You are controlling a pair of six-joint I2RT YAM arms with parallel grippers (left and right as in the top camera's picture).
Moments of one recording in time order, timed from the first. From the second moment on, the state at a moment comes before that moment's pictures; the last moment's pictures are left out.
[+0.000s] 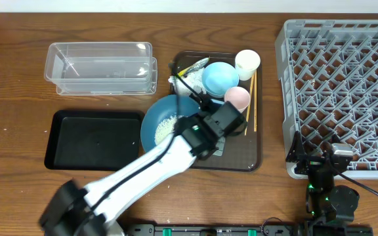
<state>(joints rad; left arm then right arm) -0.88 1.58 1.22 -0.87 -0.22 -0.58 -0.08 0.02 0.01 -0.07 -0.05 0.15</state>
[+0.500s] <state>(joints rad) -0.66 1.34 1.22 -0.94 -0.17 -0.55 -0.08 0.02 0.01 -0.07 -0.05 0.15</state>
